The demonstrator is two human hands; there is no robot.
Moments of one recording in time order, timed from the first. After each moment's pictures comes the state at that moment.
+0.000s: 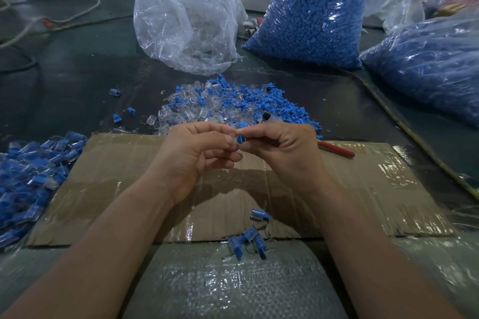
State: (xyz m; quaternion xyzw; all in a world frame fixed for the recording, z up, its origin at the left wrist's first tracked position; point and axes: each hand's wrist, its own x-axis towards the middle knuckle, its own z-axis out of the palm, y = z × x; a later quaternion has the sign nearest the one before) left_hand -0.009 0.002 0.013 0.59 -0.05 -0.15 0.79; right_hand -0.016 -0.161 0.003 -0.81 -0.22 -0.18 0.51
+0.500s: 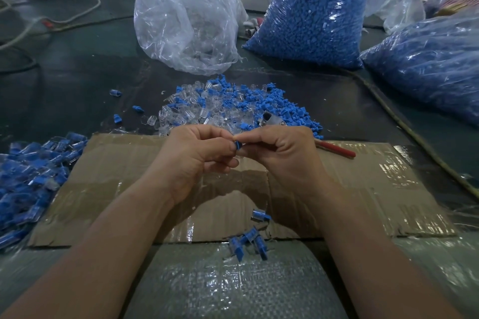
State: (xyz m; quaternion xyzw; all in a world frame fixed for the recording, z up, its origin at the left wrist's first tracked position) left_hand -0.006 0.003 0.006 0.64 -0.05 -0.15 0.76; right_hand -0.022 -0.158 0.008 -0.85 -0.22 -0.17 0.45
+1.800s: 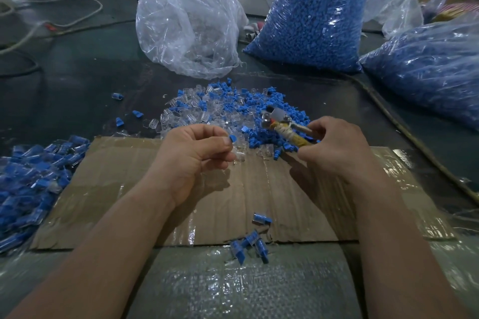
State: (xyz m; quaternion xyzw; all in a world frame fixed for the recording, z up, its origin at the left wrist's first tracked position) left_hand -0.002 0.004 0.003 0.59 -0.03 -0.11 0.80; right_hand -0.008 -0.217 0.026 -0.97 0.10 -0.06 0.22
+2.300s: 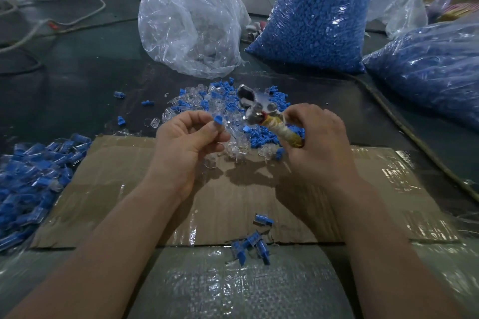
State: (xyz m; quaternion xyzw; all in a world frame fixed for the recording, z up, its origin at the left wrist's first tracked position) left_hand 0.001 0.003 0.001 0.56 -0.04 0.00 0.83; right_hand -0.015 -0.187 0.019 -0.95 -0.06 -0.22 0.20
